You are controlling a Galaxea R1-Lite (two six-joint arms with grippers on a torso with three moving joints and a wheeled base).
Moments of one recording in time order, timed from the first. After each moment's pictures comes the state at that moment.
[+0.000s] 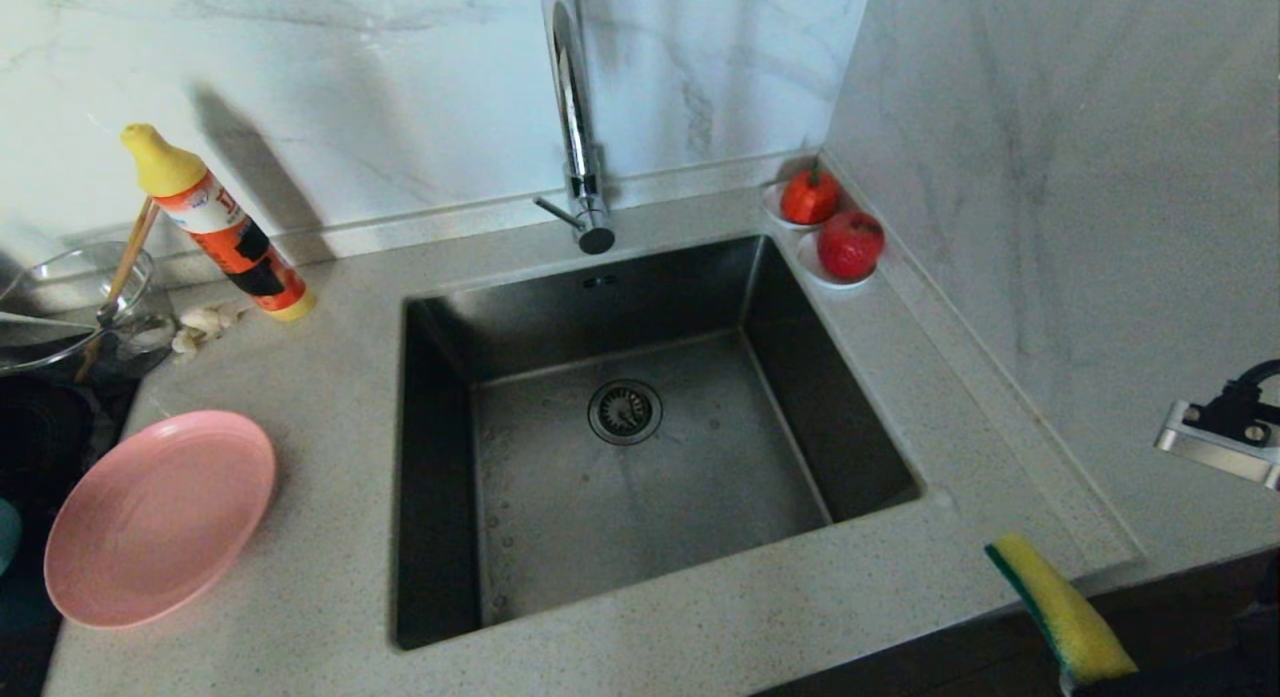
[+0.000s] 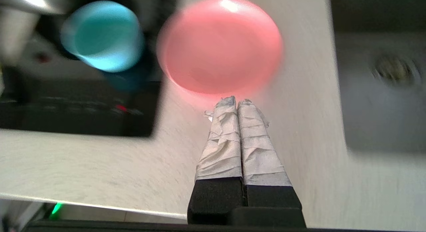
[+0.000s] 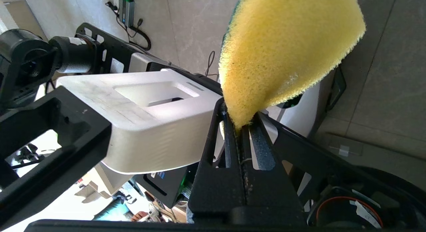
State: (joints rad) left arm -0.01 0.21 -0.30 0.16 0.32 -0.05; right arm 0.62 1.19 -1.11 0.79 0.27 0.47
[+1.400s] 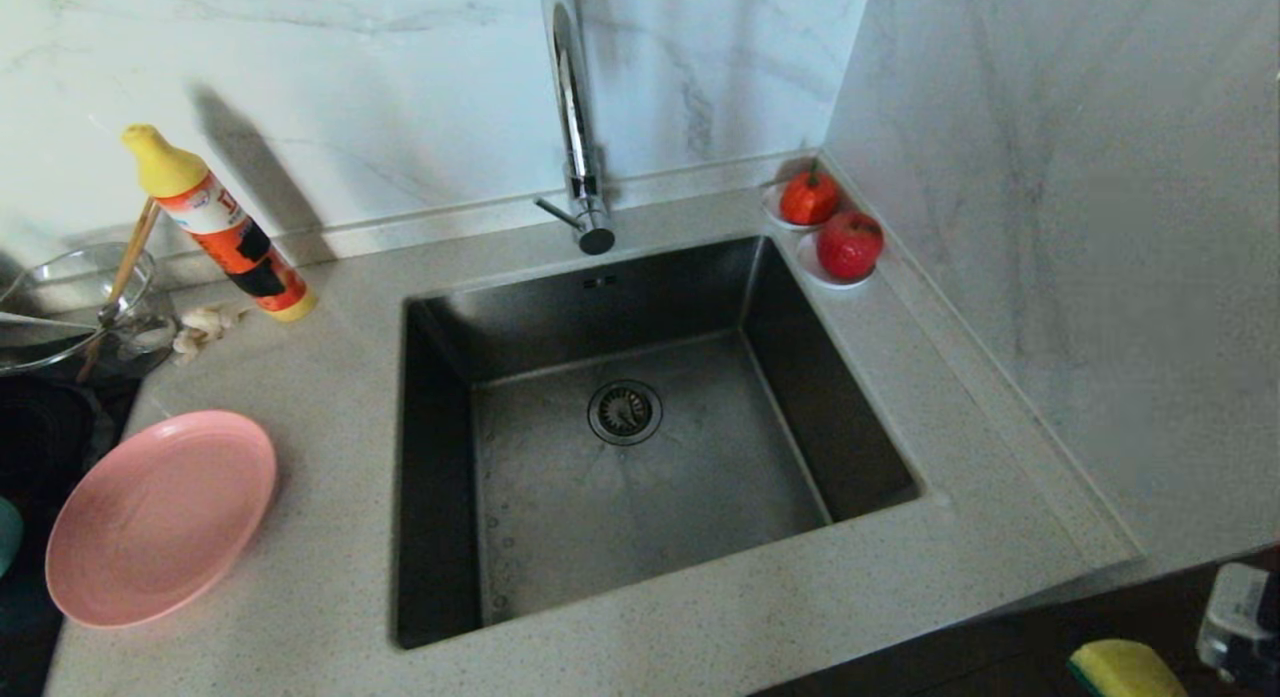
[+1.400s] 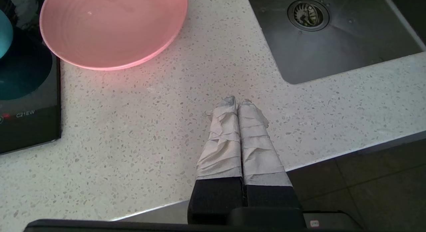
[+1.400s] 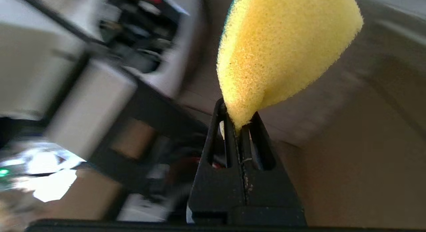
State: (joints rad) left arm 0.00 0.00 -0.05 0.11 -0.03 0.05; right arm 0.66 1.06 -0.81 0.80 -0.13 0.00
